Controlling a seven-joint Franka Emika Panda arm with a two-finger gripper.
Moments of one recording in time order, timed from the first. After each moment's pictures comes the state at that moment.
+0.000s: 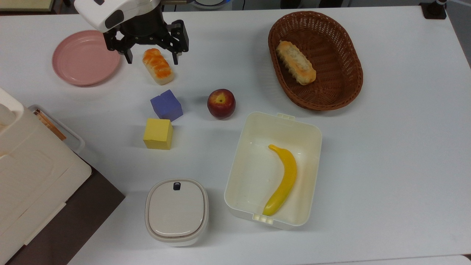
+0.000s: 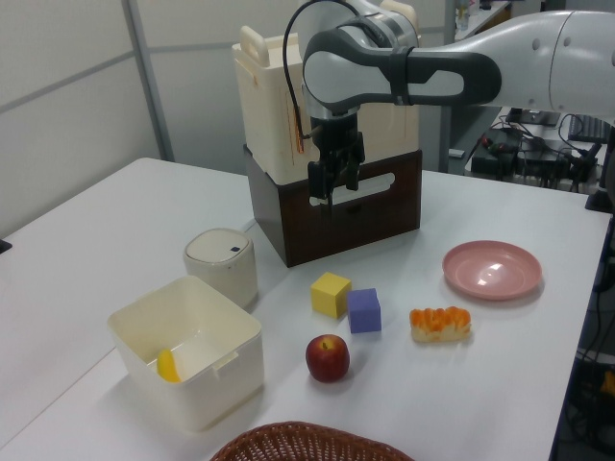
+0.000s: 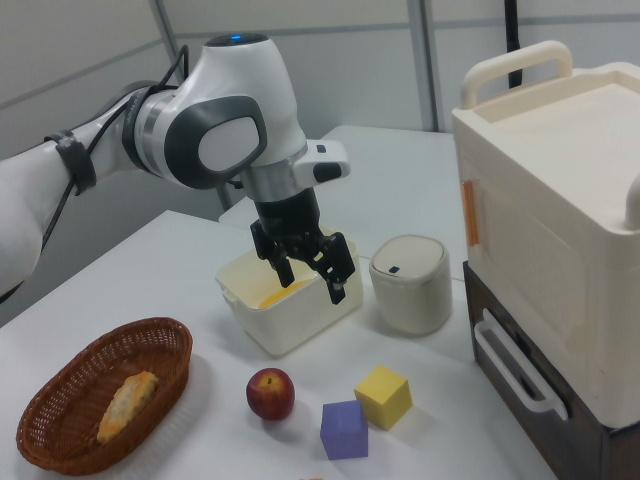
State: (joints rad) arm 0.06 0.29 -0.19 -1.34 0.01 1.63 -0.15
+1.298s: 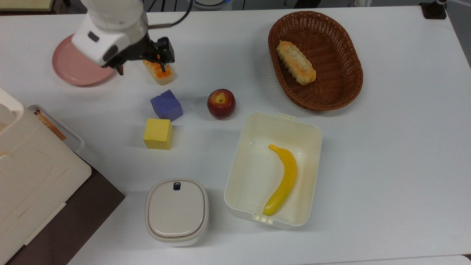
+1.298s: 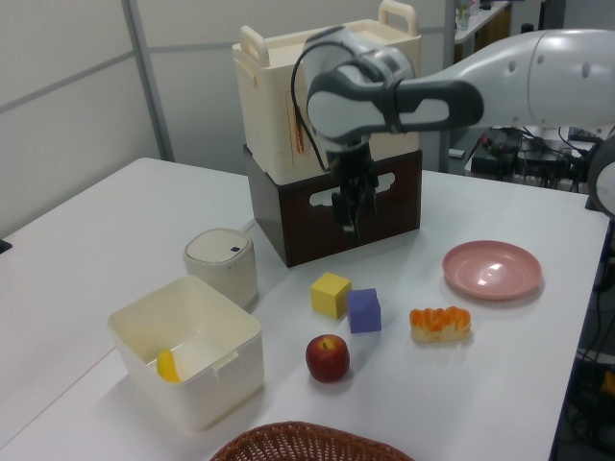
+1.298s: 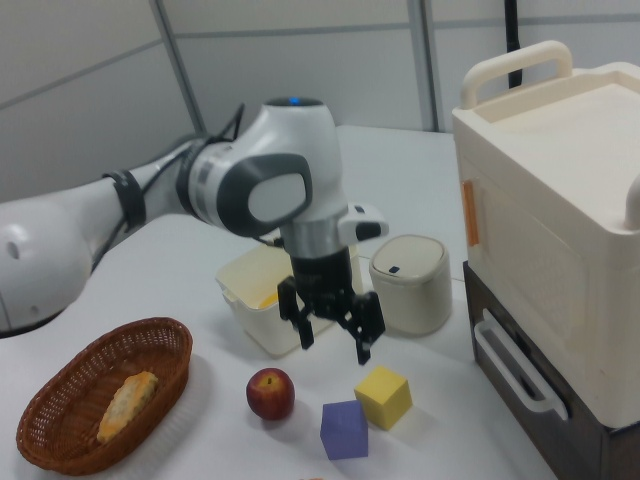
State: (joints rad) arm 0.01 0.35 -0.19 -1.41 -0.02 1.62 -0.31
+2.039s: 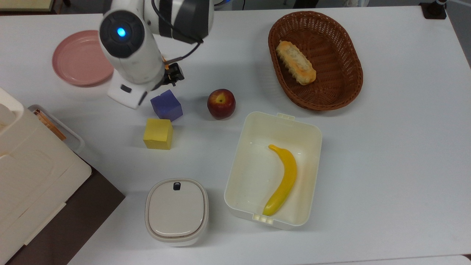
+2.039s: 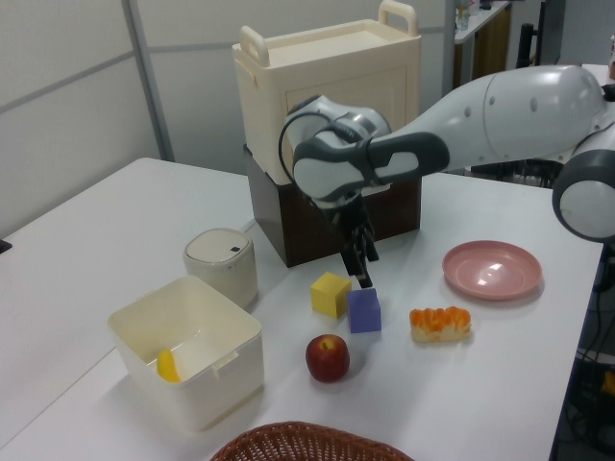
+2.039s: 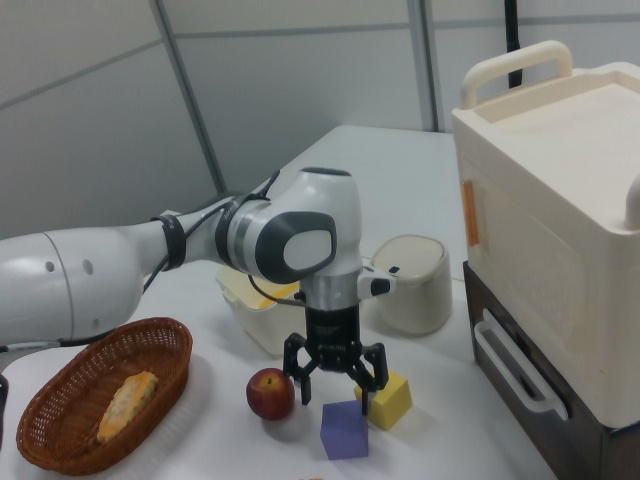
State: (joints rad) arm 0.02 0.48 -0.18 -1.45 -0.05 1.62 -0.50
